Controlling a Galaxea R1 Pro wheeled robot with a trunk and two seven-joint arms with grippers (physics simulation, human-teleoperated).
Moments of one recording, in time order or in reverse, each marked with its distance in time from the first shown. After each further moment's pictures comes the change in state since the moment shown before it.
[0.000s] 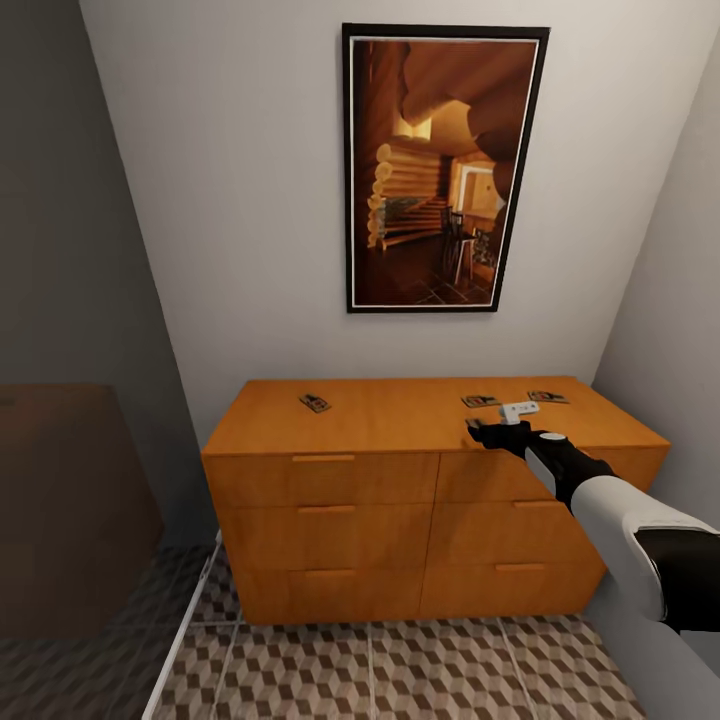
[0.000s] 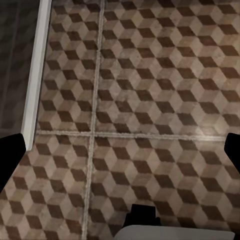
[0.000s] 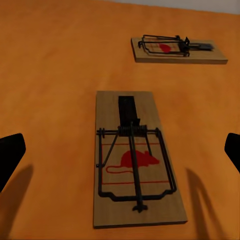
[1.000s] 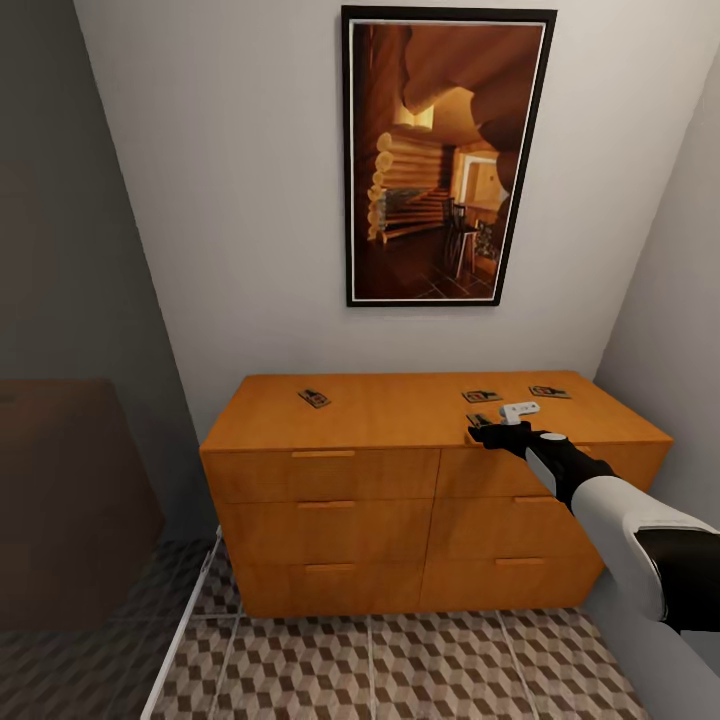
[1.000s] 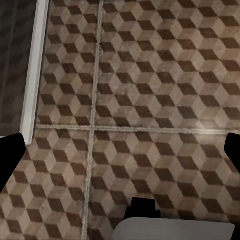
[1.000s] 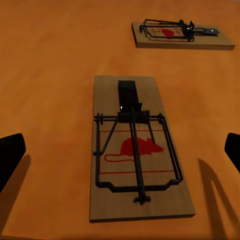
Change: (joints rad) left arm 0.000 -0.001 0.000 0.001 0.000 0.001 0.000; right arm 0.000 -0.002 0.000 0.001 0.000 -0.002 0.001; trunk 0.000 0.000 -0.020
